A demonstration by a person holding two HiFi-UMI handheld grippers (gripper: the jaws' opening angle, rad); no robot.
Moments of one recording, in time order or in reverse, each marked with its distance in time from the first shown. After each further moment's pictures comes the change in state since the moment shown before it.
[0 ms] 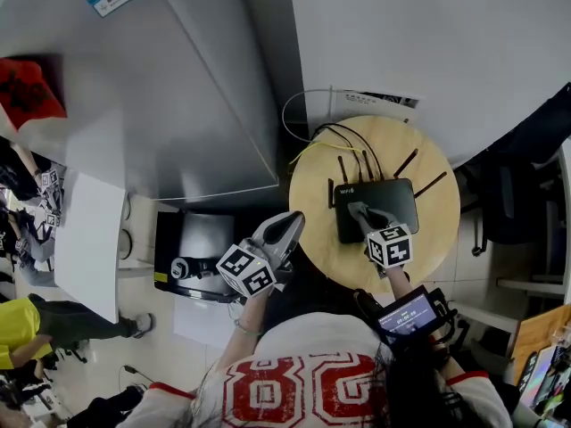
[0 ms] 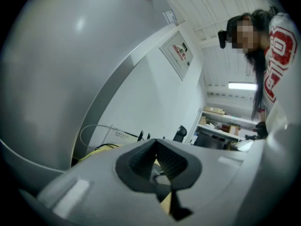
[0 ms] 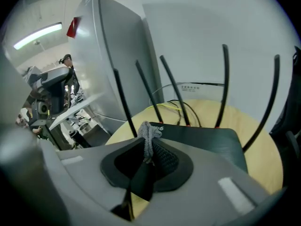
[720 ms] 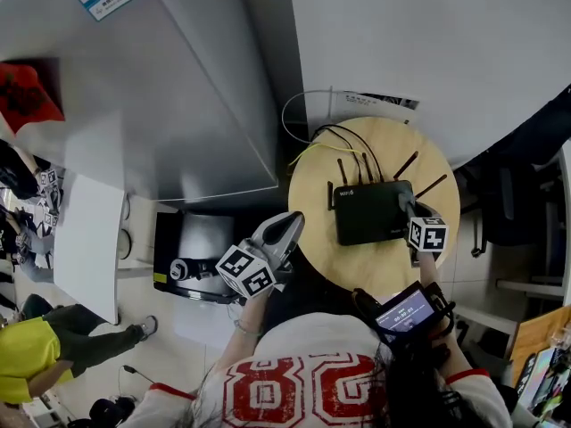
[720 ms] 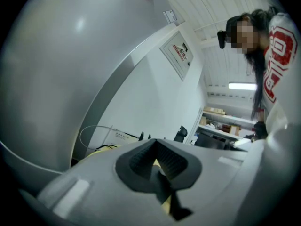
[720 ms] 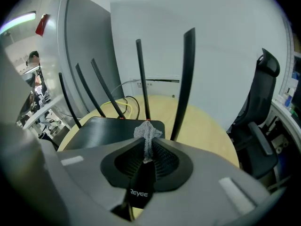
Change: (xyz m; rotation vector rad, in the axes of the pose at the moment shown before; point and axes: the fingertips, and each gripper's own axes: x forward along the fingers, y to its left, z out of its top) left arm 0.005 0.001 0.004 0.002 -0.003 0.009; right arm -0.046 -0.159 -0.028 0.123 0.043 -0.321
